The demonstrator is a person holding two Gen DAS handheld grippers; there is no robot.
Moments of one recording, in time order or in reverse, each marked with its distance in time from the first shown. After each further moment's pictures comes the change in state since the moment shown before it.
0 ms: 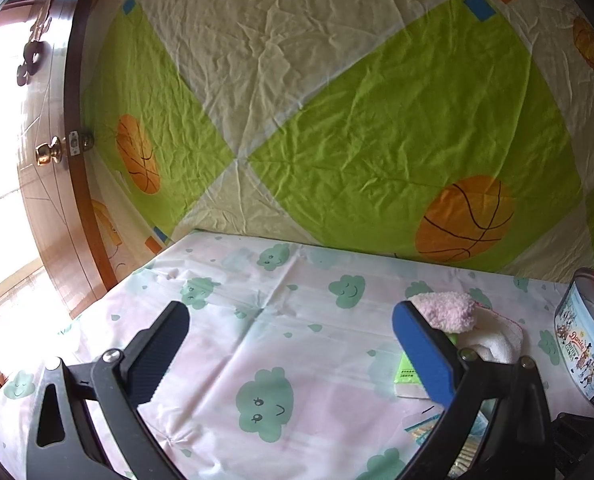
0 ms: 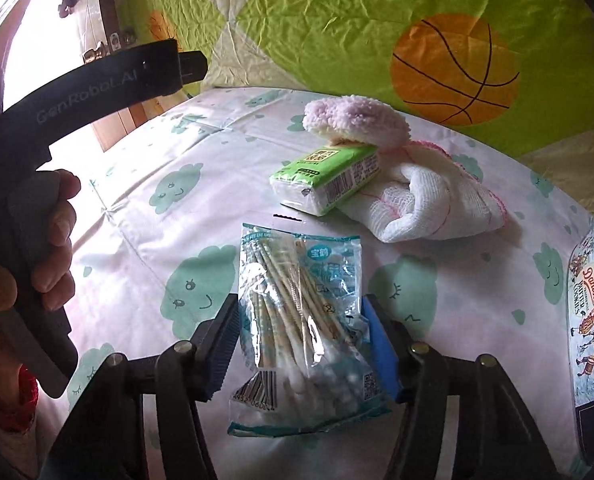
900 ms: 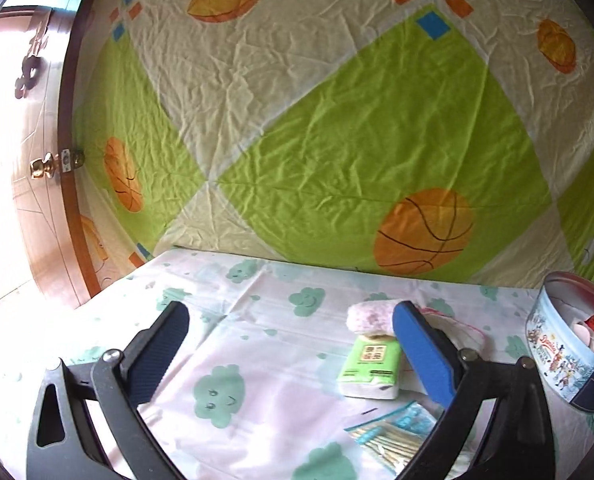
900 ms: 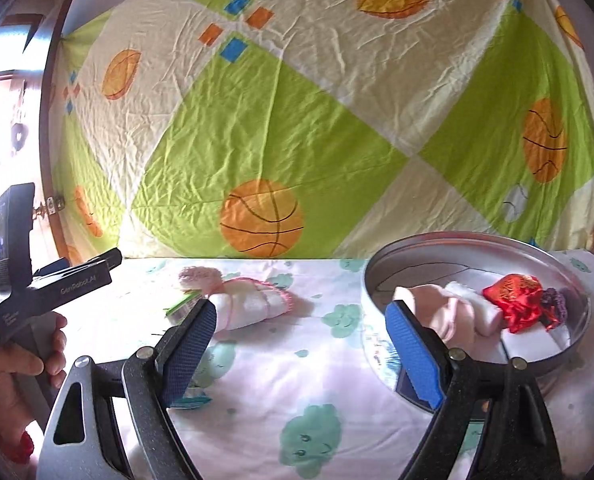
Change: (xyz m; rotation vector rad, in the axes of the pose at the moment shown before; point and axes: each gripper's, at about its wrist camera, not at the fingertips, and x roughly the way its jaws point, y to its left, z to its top) left arm -0.028 -0.028 -0.009 0.003 -0.092 -0.037; right arm -0.146 -0.076 -0.065 0.246 -0.580 -0.297
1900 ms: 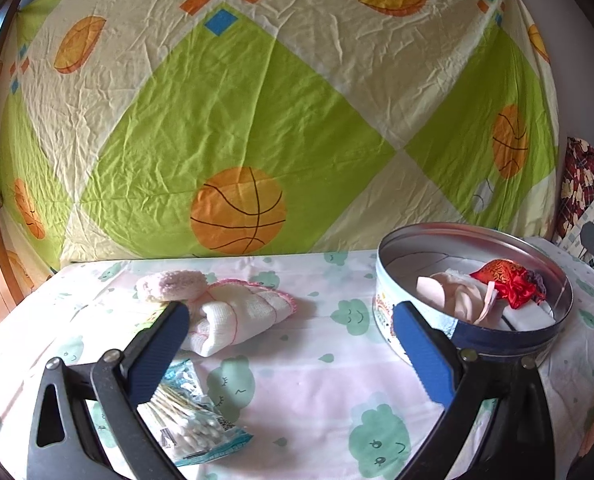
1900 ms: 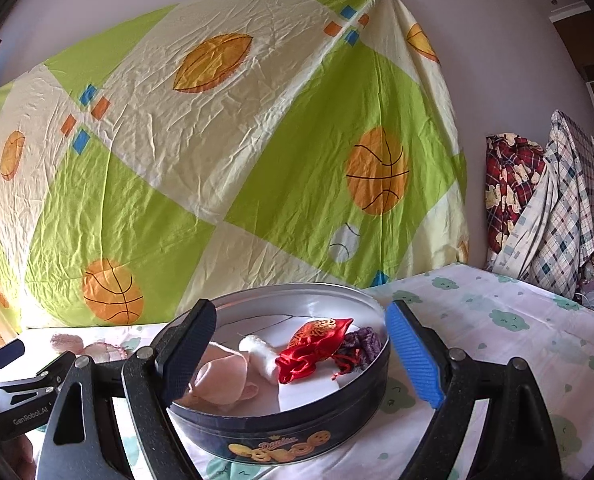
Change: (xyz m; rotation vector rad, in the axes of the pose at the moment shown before) left arm -0.066 -0.170 -0.039 0.163 -0.002 -0.263; right arm -0.075 -0.147 0.006 0.142 -0.208 -0.385
